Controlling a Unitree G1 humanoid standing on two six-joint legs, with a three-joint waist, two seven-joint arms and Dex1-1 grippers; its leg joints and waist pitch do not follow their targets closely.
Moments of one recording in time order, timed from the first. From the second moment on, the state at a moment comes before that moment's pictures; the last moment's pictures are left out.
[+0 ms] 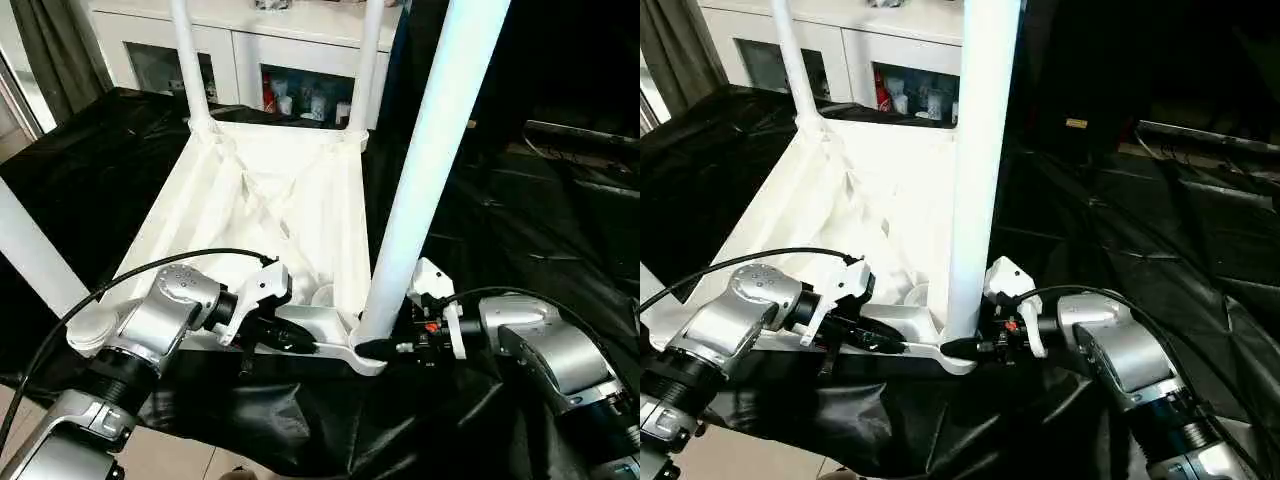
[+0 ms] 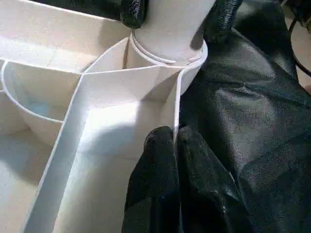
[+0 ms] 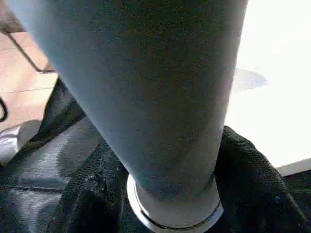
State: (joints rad) left arm -0.52 0.44 -0.34 0.43 -0.08 0.23 -1.39; right arm -0.34 -0.48 0.28 0.10 0.24 0.44 1.16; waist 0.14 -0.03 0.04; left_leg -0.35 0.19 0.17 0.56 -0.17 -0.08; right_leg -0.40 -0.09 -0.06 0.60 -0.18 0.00
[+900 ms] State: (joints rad) left arm -0.64 0.17 -0.27 0.64 0.02 0.24 -0.87; right arm -0.43 -0.12 0.00 0.35 0.15 0.43 0.42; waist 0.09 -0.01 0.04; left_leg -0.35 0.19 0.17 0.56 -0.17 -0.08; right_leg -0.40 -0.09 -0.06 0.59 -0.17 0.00
